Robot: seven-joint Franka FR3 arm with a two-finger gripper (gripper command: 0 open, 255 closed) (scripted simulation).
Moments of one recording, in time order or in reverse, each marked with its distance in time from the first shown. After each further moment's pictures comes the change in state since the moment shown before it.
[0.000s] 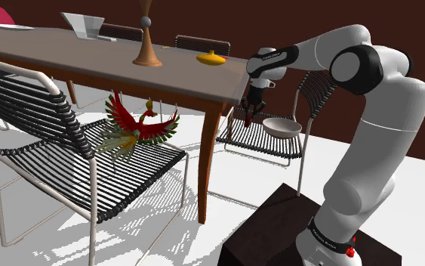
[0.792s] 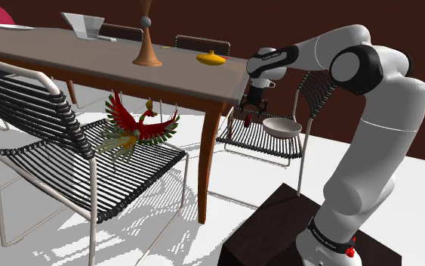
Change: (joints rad) arm 0.000 0.001 0.000 0.001 0.000 -0.002 0.000
